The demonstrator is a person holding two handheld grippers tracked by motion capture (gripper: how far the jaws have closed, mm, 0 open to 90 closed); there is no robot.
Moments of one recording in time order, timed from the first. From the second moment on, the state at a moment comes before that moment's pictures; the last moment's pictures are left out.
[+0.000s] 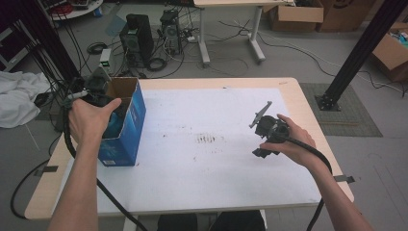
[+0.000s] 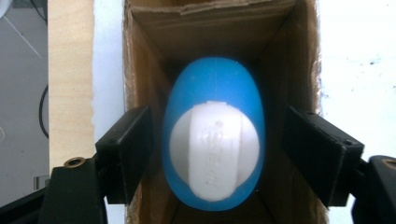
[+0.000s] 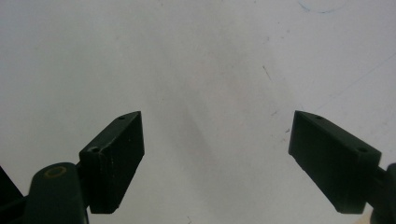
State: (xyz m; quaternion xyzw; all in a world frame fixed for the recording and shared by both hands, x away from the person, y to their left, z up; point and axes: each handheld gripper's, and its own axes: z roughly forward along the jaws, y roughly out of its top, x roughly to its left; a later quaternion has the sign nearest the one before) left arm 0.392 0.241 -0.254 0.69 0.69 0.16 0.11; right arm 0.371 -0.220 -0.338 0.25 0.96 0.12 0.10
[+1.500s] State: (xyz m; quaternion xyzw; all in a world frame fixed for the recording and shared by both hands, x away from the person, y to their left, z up) left arm 0.403 0.185 -0.164 0.75 0.63 0.15 0.13; right arm 0.371 -0.221 -0.340 0.25 0.96 0.11 0.09
